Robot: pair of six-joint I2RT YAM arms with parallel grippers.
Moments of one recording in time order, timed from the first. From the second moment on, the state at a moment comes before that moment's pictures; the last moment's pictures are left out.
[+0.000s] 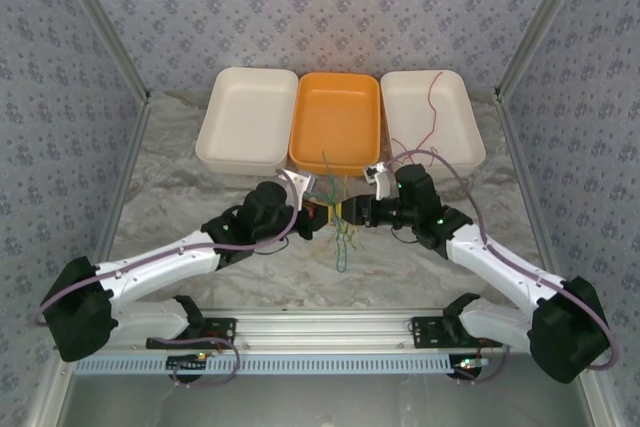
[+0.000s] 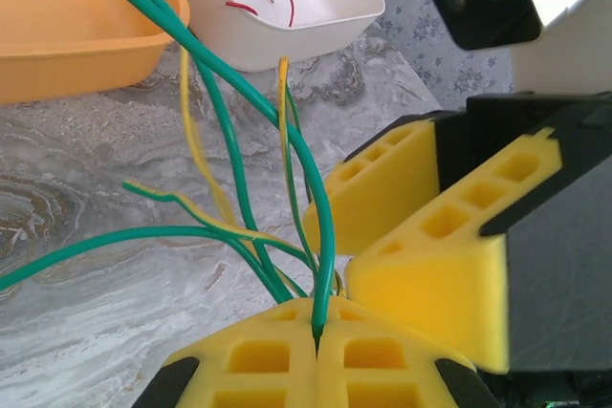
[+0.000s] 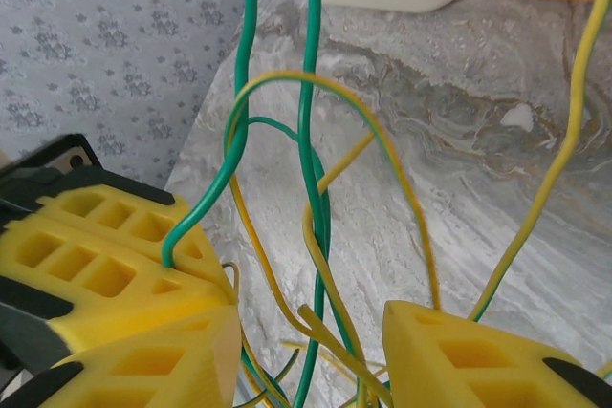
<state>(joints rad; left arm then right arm) -0.93 1.18 0.71 0.05 0.13 -0.59 0.59 1.11 0.66 -0.07 -0.56 0.59</state>
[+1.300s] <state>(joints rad) -0.79 0.78 0.50 -0.03 -0.18 -0.86 0.41 0.87 0.51 -0.05 -0.18 0.89</state>
